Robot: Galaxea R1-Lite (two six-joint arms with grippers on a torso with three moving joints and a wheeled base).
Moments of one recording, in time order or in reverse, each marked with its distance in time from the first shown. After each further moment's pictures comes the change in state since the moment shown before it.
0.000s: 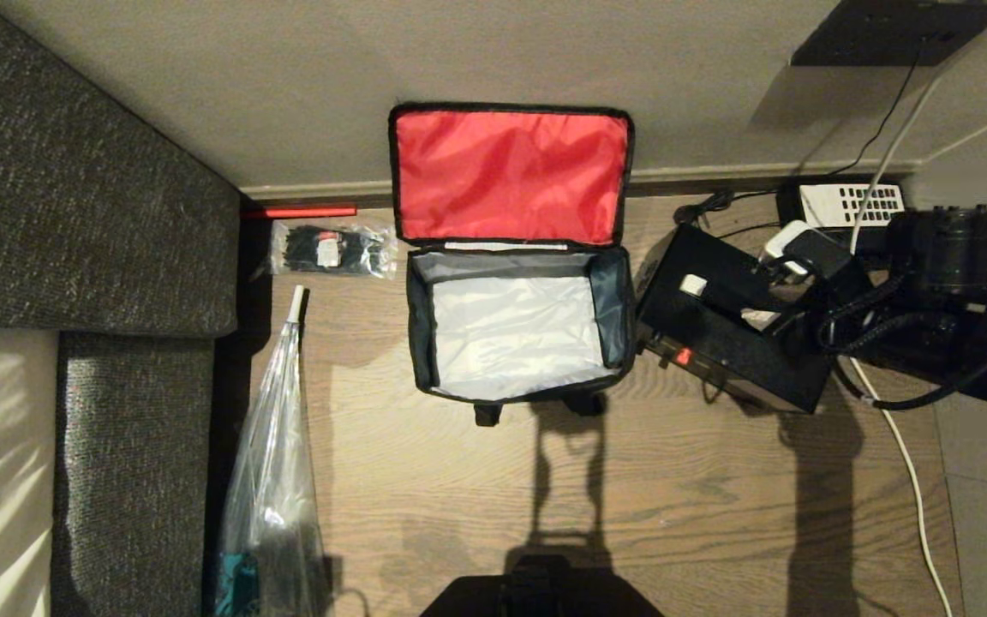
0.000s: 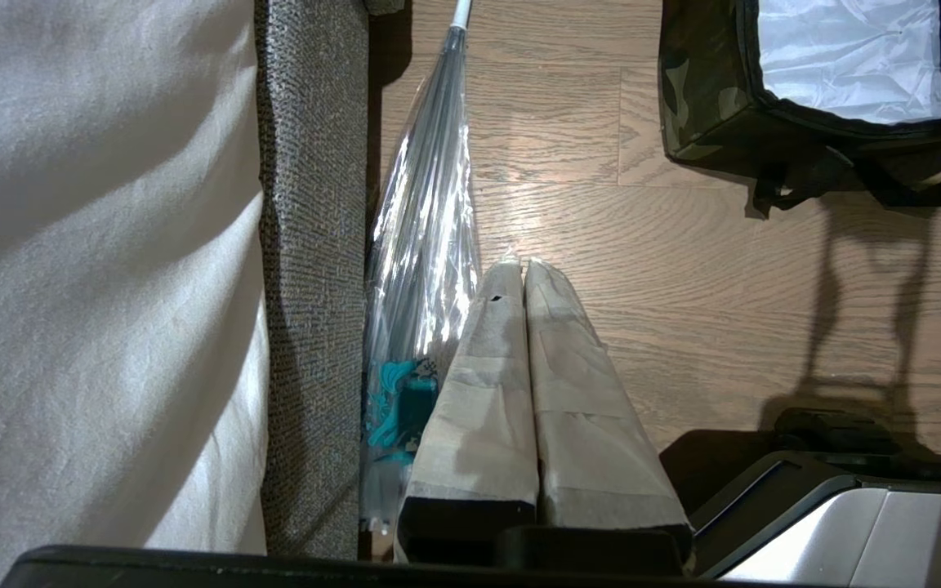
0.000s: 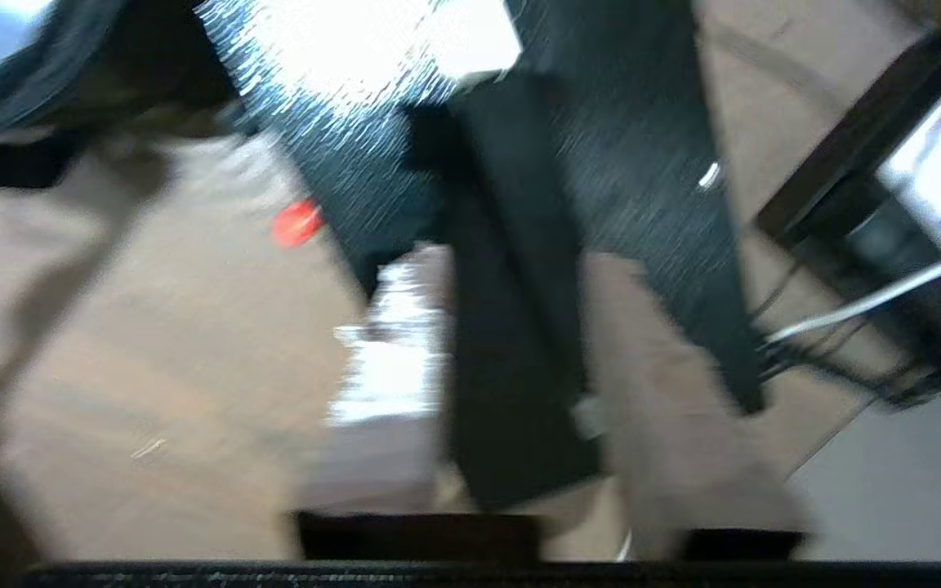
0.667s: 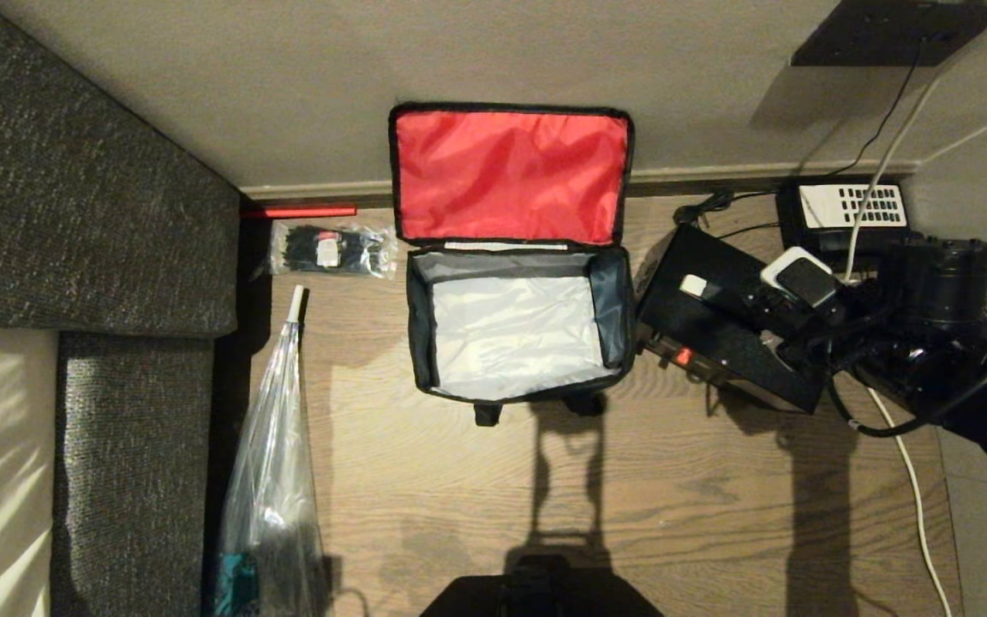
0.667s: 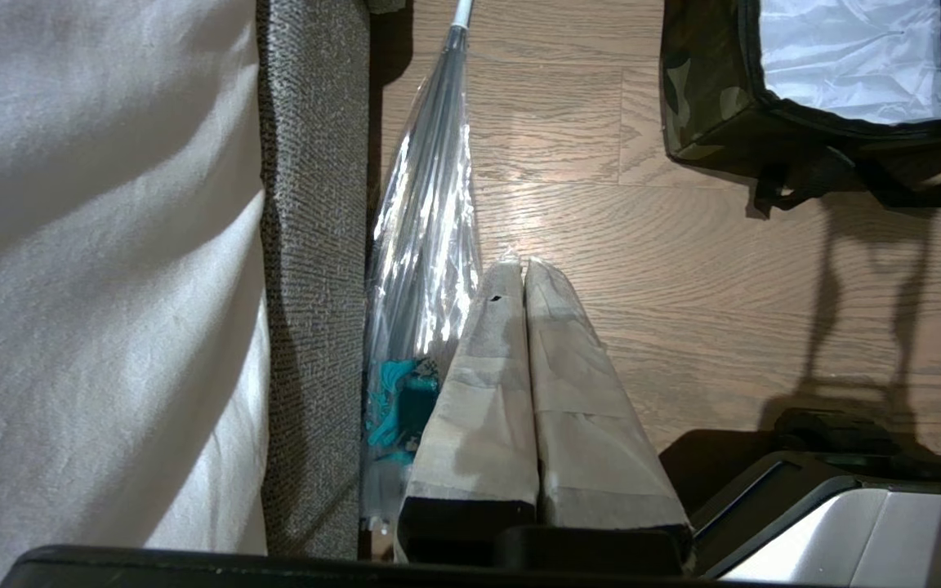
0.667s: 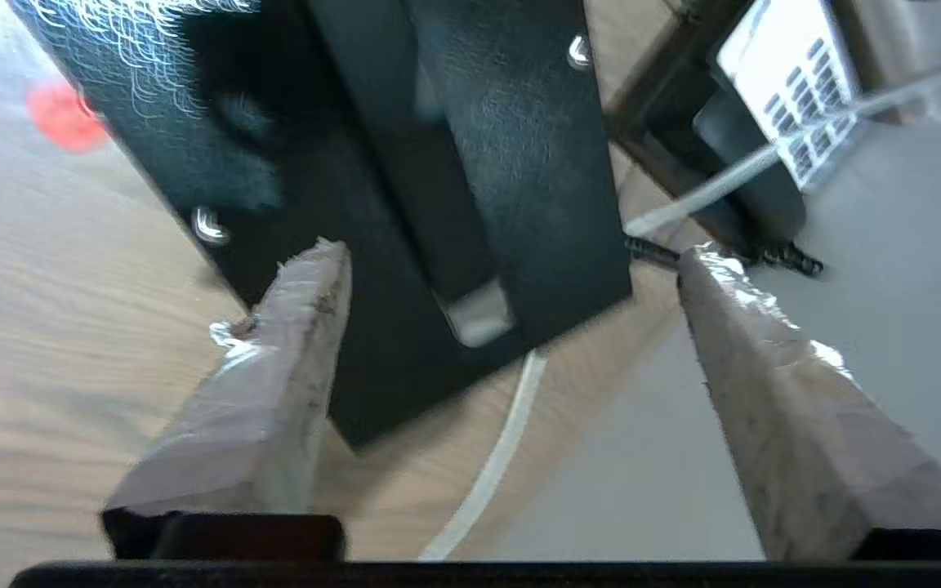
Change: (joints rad) left arm 0.000 0.000 0.000 0.000 0.000 0.000; right arm 0.022 0.026 0.131 -0.183 -0.308 -0.121
